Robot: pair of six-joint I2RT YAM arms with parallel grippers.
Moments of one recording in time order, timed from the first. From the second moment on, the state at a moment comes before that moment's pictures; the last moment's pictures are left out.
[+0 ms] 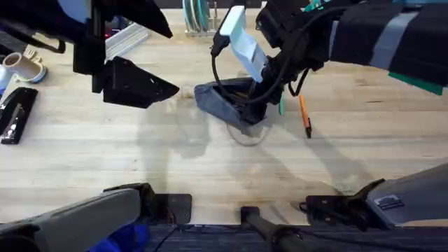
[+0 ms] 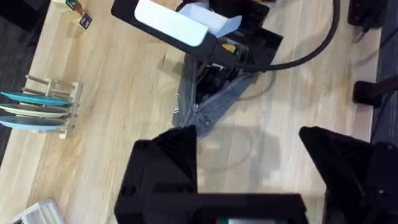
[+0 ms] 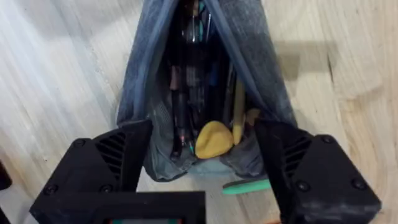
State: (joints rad) left arm 0.14 1.35 1.64 -1.69 0.76 1.46; right arm 0.55 1.72 1.24 -0.84 -0.26 -0.60
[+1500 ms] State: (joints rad) left arm 0.14 1.35 1.64 -1.69 0.76 1.46; right arm 0.55 1.65 1.24 -0.85 -0.25 -0.60
